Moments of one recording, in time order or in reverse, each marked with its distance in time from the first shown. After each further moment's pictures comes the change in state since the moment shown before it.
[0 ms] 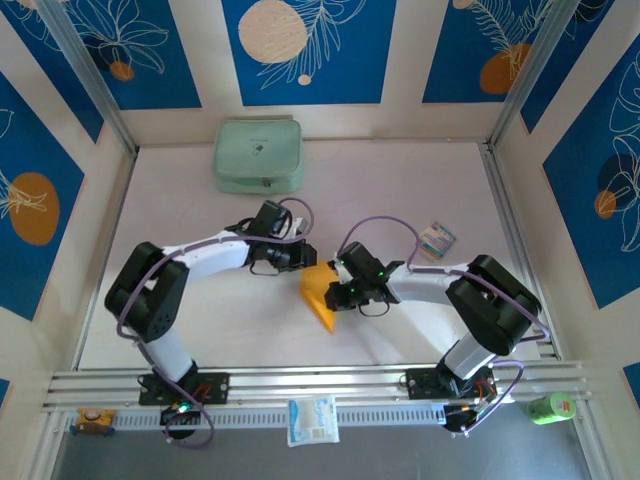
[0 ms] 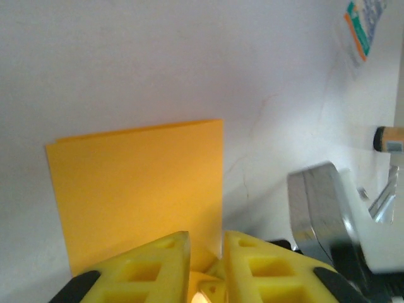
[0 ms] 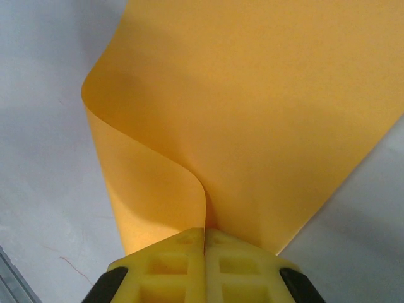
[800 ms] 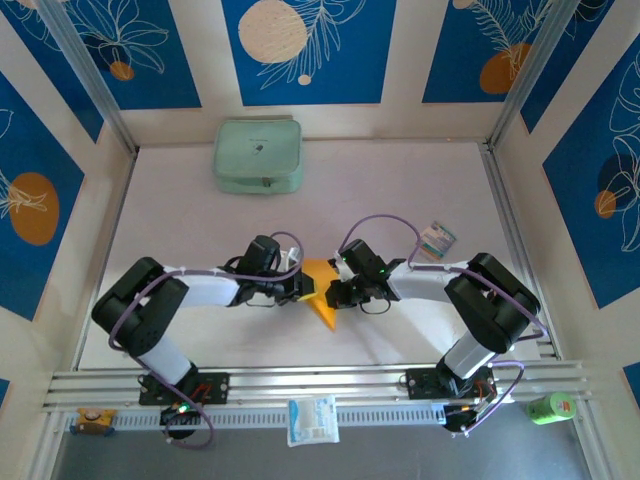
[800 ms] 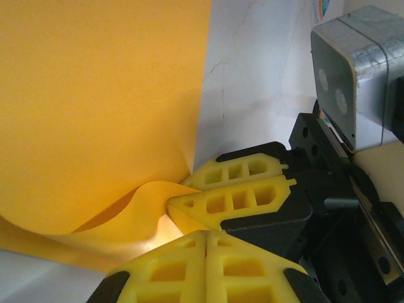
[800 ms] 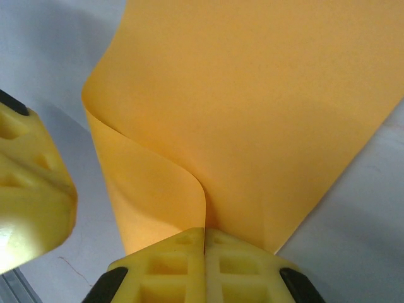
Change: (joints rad) left arm -0.069 -0.076 -0.389 0.520 0.152 -0.351; right arm -0.031 0.008 0.003 0.003 -0.027 -0.034
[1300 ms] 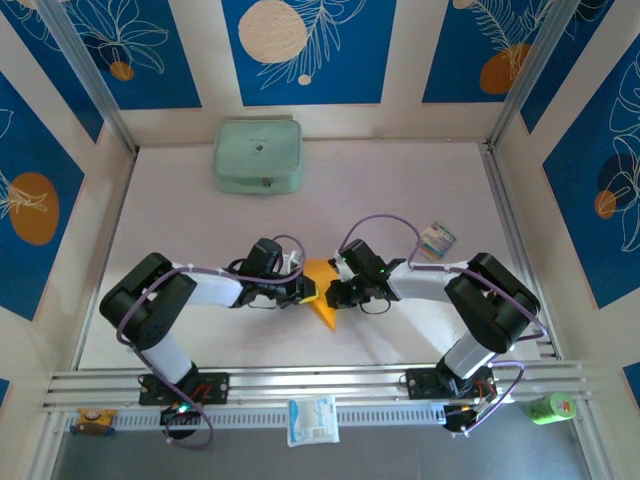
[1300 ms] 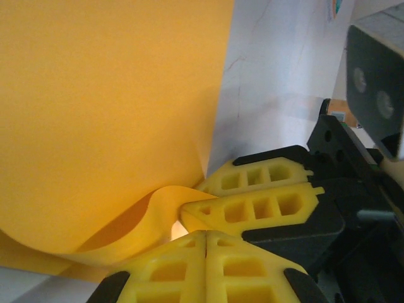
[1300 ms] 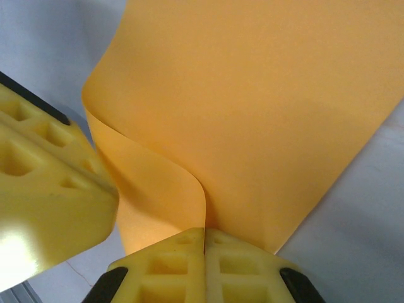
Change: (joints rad) left arm -0.011 0.051 -0.006 0.041 -0.002 -0.022; right arm 0.000 0.000 0.000 0.000 0.000 0.000
